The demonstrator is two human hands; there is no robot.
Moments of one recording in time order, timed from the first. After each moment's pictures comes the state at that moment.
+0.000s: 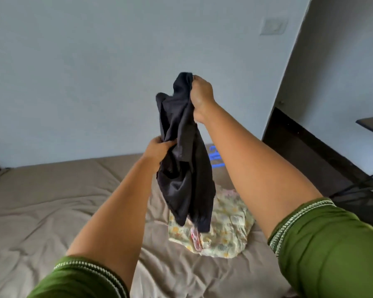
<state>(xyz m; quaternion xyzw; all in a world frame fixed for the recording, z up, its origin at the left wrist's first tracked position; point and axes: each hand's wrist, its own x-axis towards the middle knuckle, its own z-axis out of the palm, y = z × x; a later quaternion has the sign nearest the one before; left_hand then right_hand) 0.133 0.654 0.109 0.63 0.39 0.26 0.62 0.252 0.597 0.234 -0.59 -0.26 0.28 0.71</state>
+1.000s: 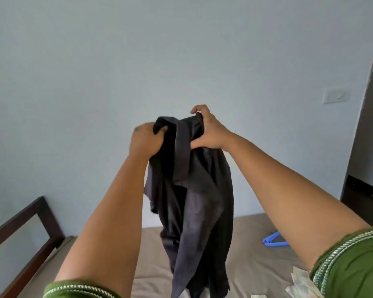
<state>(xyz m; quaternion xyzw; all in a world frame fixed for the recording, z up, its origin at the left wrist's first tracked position) -0.057 0.915 0.328 0.80 0.40 0.43 0.12 0.119 0.811 0.329 -0.65 -0.62 0.07 0.44</state>
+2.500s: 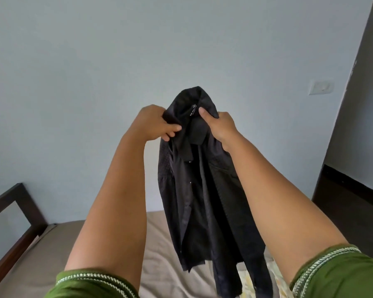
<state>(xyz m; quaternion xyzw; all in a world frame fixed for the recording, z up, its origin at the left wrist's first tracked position) -0.062 0.892 0.336 0.89 0.30 0.26 0.23 0.113 0.800 0.295 -0.65 -0.40 0.13 0.64</state>
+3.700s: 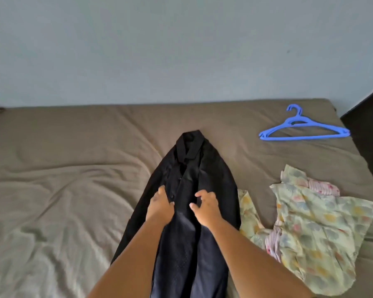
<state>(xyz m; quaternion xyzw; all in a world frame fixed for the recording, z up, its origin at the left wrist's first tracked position) -0.002 0.911 -0.274 0.72 0.57 -0.09 0.39 0.129 0.818 -0.288 -0.84 -0.32 0.39 0.17</state>
